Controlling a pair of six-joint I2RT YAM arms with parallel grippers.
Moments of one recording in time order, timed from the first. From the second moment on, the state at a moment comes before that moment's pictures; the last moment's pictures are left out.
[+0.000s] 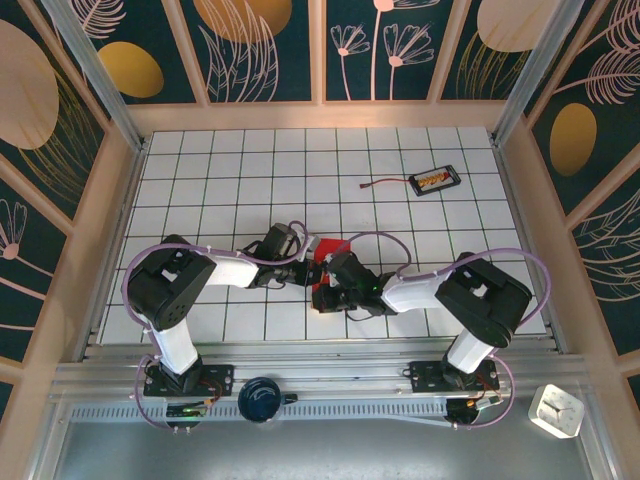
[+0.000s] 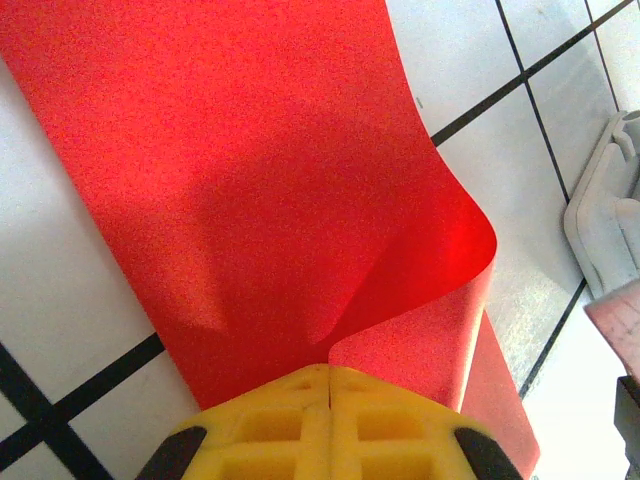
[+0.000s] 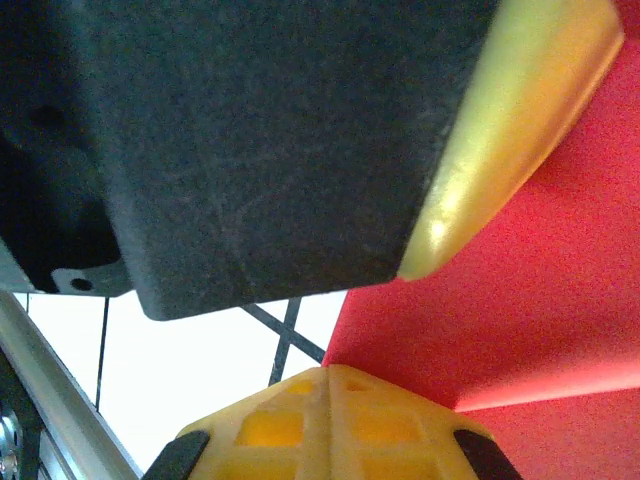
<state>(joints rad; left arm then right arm) -0.66 1.80 0.73 0.20 0.48 -0.46 0.96 1.64 0.61 0.19 -0.28 0.81</state>
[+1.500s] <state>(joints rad) -0.66 1.80 0.74 0.19 0.48 -0.46 0.68 1.62 0.54 0.27 -0.43 0.83</state>
